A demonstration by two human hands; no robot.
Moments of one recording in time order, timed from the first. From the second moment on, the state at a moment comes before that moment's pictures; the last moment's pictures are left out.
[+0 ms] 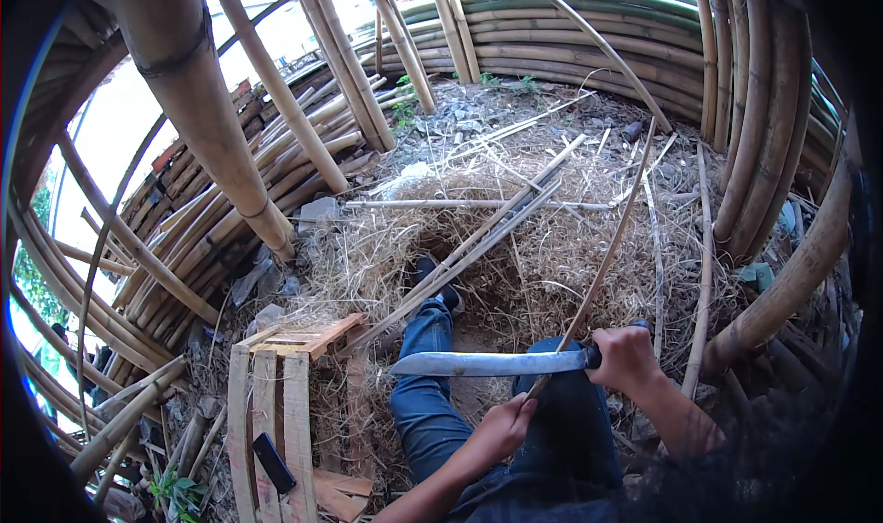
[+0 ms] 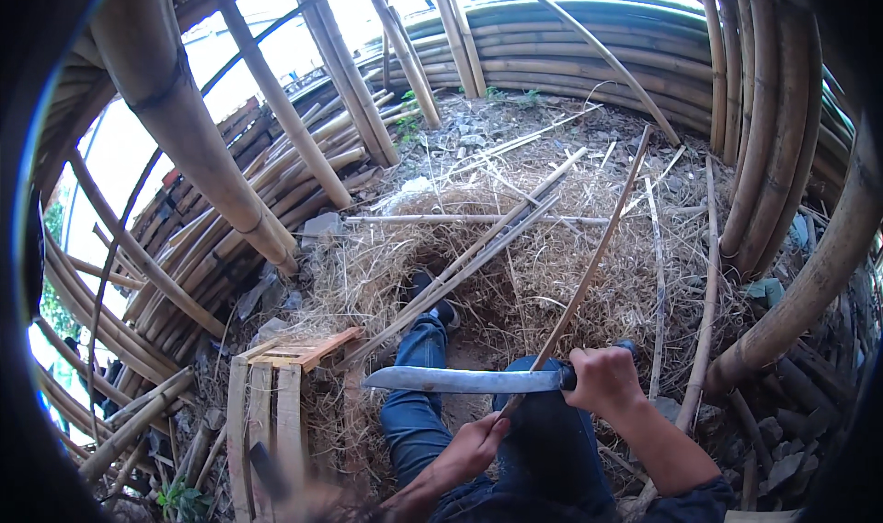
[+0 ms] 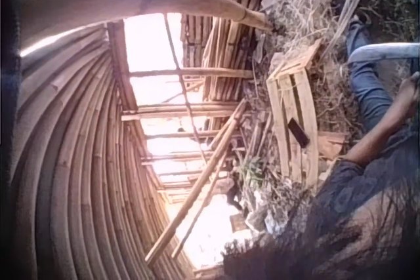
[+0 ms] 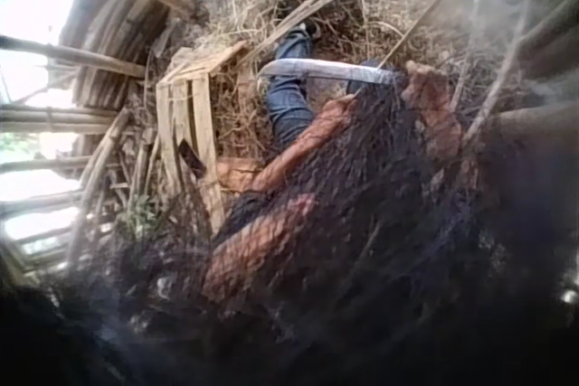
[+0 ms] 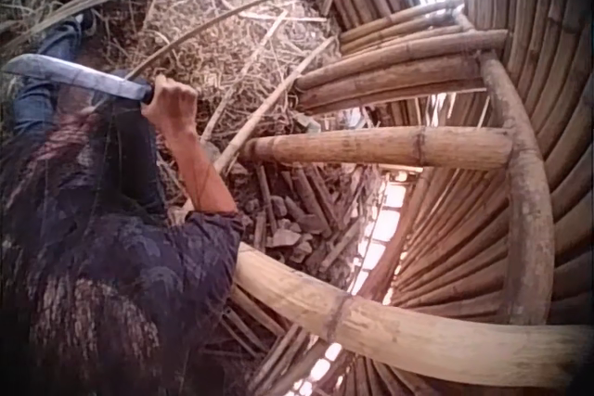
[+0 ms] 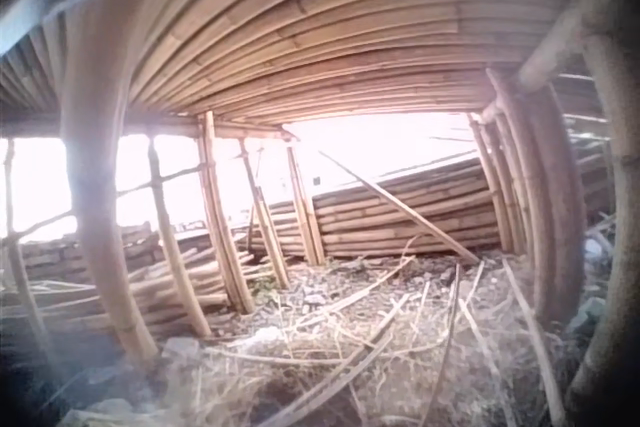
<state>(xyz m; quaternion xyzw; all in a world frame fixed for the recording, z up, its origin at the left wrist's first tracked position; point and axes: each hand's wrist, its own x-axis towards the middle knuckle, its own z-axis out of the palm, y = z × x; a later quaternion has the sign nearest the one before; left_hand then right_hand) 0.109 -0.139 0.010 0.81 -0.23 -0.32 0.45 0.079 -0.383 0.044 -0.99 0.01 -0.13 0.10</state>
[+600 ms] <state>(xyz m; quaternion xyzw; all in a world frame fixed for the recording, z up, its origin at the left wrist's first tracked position) 0.106 -0.117 -0.015 0.77 -0.19 -0.34 0.50 0.081 -0.500 0.050 -0.93 0.28 -0.22 0.07</state>
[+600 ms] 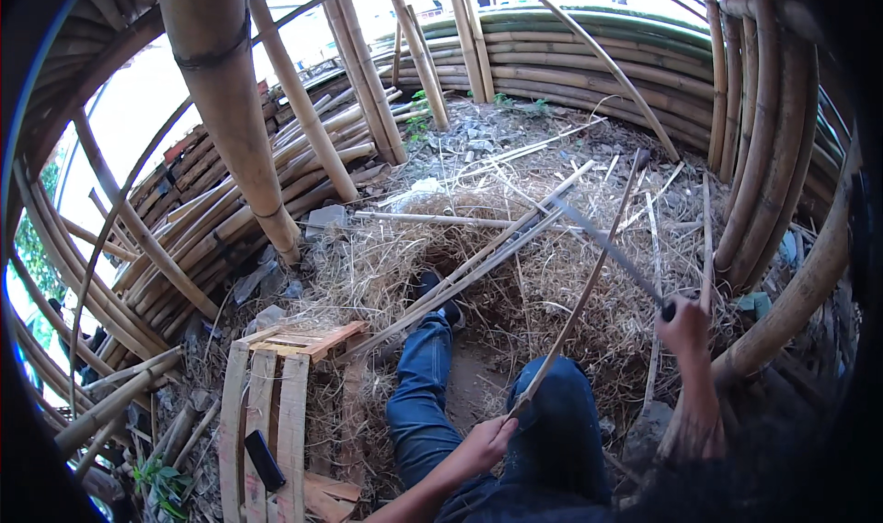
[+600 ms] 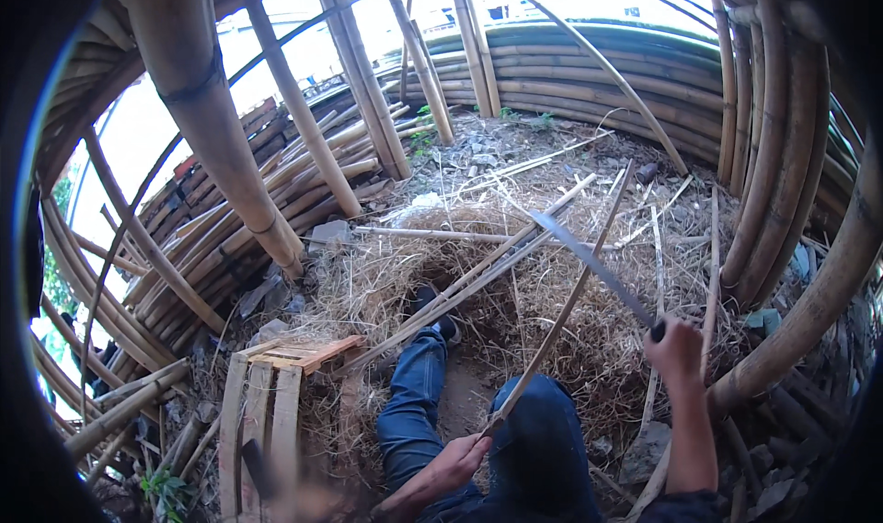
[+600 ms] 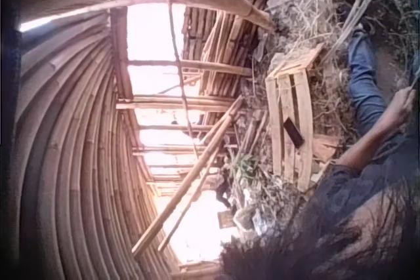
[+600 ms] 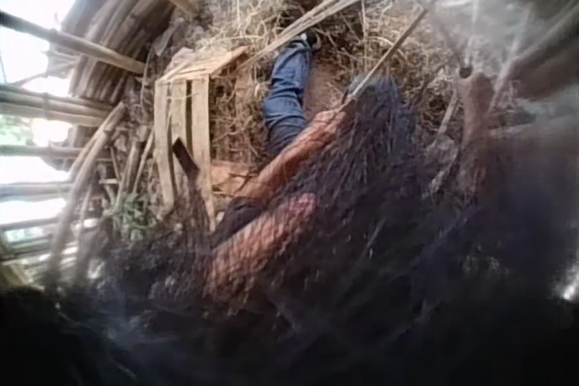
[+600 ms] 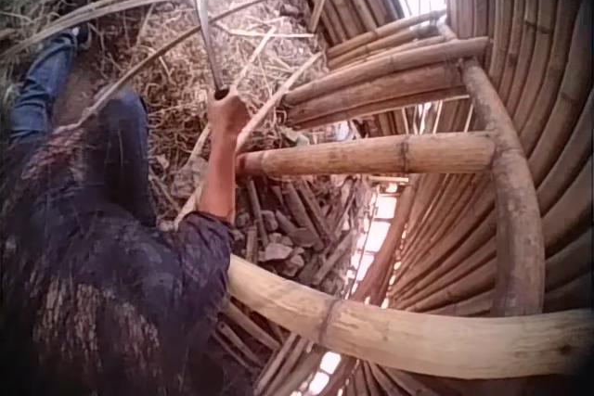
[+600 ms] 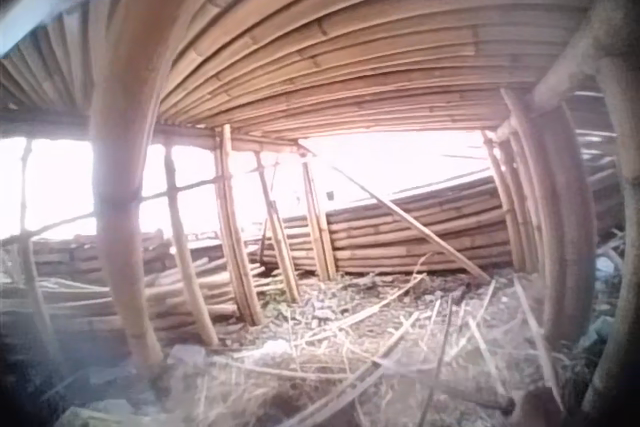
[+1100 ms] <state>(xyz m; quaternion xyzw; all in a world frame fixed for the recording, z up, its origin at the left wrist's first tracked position) 0.105 -0.139 0.015 0.83 -0.23 -0.29 0.42 0.094 -0.392 0.044 -0.99 -0.01 -0.10 0.08</state>
